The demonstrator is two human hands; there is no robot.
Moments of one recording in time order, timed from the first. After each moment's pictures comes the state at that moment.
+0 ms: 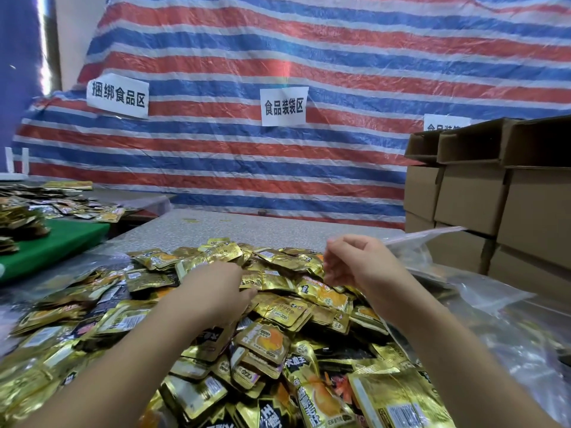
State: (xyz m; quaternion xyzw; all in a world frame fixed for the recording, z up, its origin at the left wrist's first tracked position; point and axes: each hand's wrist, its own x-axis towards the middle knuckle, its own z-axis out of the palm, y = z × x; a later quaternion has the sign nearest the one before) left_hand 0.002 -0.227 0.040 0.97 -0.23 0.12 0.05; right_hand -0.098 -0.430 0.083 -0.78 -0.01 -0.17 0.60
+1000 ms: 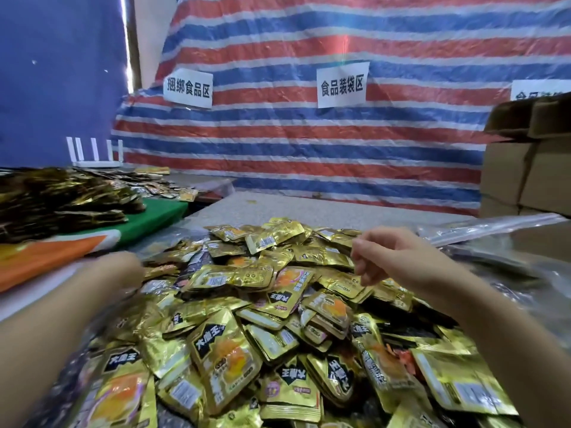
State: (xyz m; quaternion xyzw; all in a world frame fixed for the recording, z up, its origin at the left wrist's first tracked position) left_hand 0.063 0.007 -0.003 0.99 0.15 0.03 0.04; right_hand -0.102 -0.398 0.073 -0.86 -0.08 -0.07 0.49
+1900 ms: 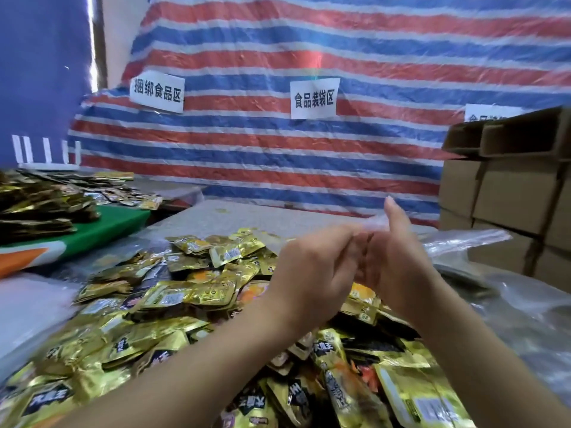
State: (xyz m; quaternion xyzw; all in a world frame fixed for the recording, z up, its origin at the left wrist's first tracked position) left_hand -0.073 -0.276 0.054 0.68 -0.46 0.39 0.42; right_hand -0.105 -0.407 0.087 -0.67 -0.05 -0.06 0.74
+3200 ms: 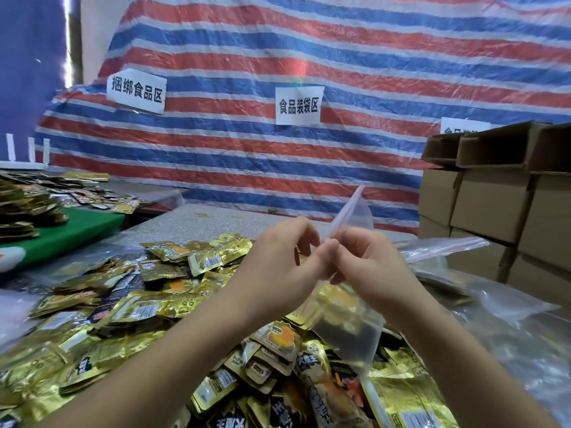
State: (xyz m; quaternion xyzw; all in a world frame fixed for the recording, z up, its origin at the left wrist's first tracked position) left_hand -0.058 -0.256 0.067 0.76 -0.39 0.25 0.45; right_hand -0.107 -0.410 0.083 -0.86 -0.10 -0.24 0.45
